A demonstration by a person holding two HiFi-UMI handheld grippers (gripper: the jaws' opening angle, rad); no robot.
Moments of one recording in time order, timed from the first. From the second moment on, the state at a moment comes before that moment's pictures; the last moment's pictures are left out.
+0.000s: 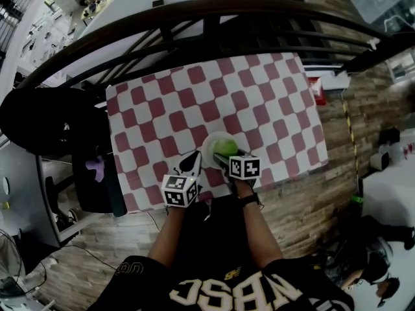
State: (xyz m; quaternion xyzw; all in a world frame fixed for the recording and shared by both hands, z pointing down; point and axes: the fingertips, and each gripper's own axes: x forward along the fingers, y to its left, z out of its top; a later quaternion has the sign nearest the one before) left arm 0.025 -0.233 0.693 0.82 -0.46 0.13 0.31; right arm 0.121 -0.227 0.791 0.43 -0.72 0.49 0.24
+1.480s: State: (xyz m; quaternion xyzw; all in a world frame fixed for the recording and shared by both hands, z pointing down) left arm -0.042 -0.286 0.461 0.85 -0.52 0.01 0.09; right arm 0.046 -0.292 0.468 0.49 -0.86 0.11 0.10
